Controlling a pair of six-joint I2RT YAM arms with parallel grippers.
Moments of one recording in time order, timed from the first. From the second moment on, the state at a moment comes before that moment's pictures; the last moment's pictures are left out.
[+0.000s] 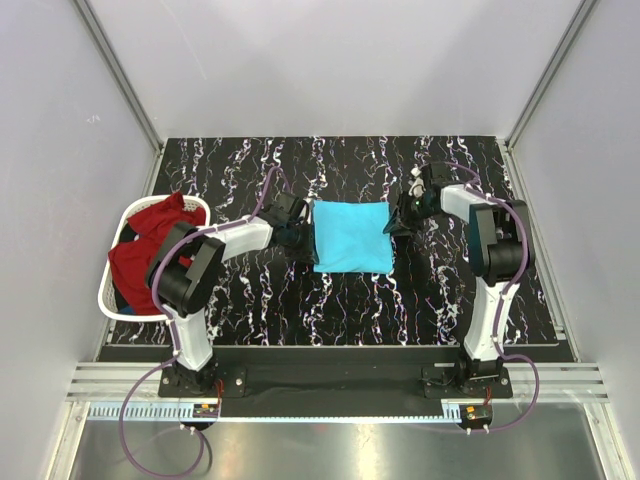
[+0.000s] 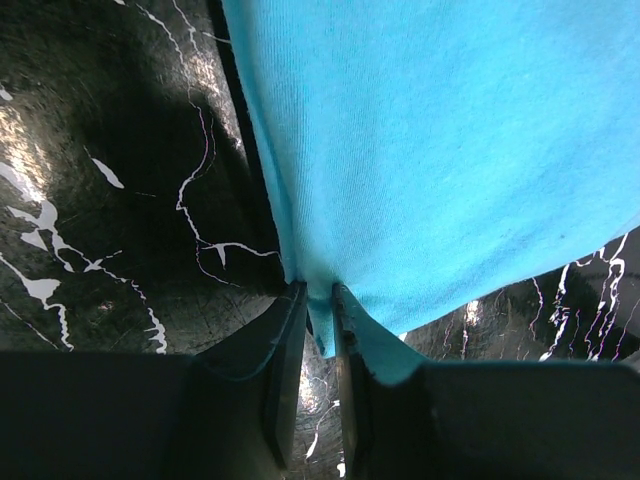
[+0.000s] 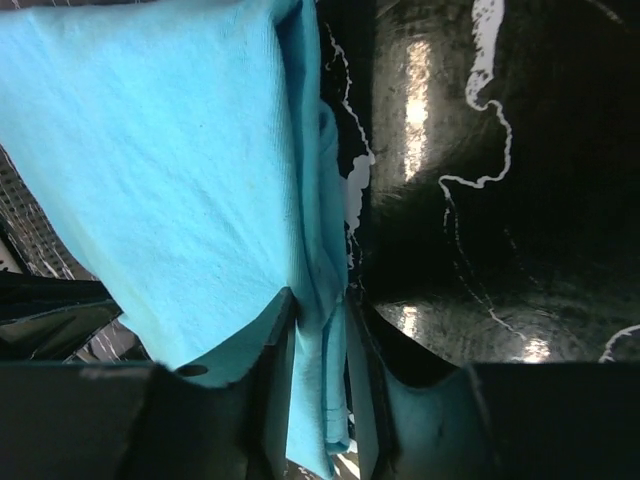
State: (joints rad) left arm -0.53 1.87 1.12 -0.31 0.27 -0.50; right arm 0.12 2.07 1.38 -0.46 -0.51 0.37
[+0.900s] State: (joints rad) left arm -0.46 1.58 1.24 -0.46 0.28 -0.43; right arm 0.07 2.18 1.50 -0.46 -0.66 0.29
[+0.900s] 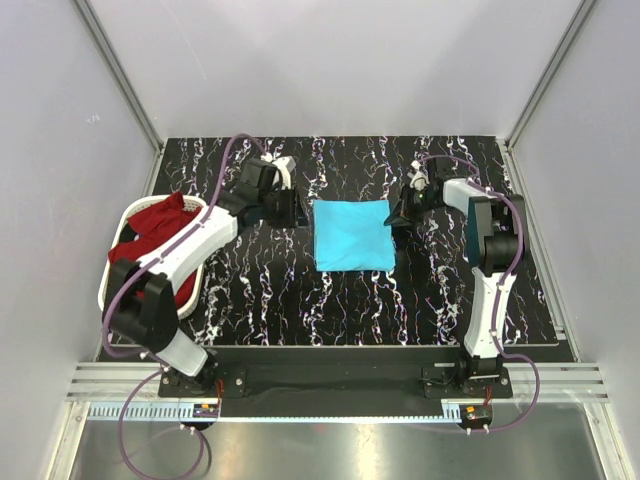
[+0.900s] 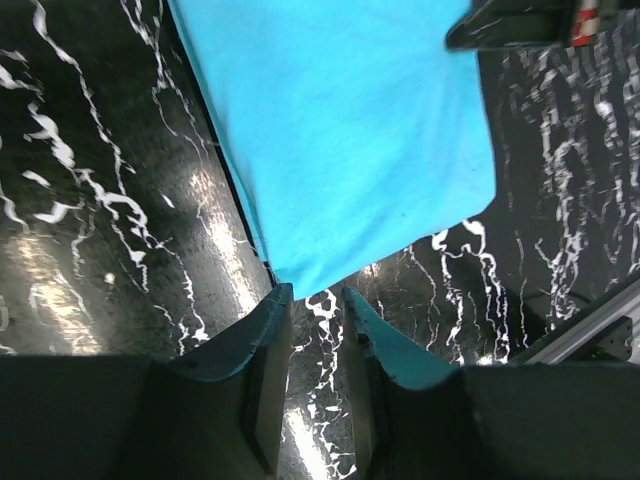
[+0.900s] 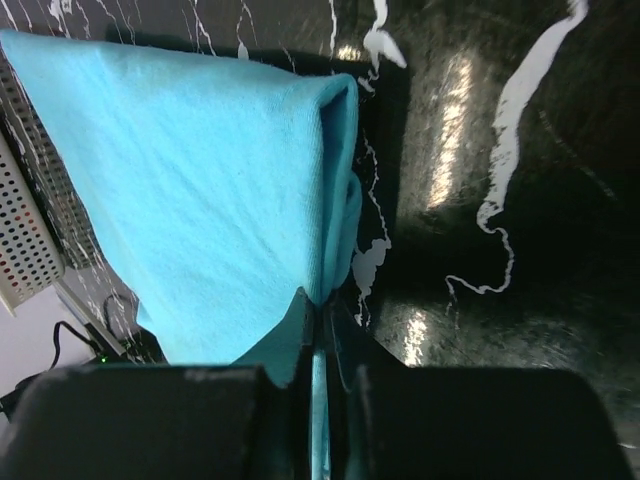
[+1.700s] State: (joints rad) left arm -0.45 1.49 1.17 -0.51 0.37 -0.36; right arm -0.24 2.51 2.27 -0.86 -0.45 0.11
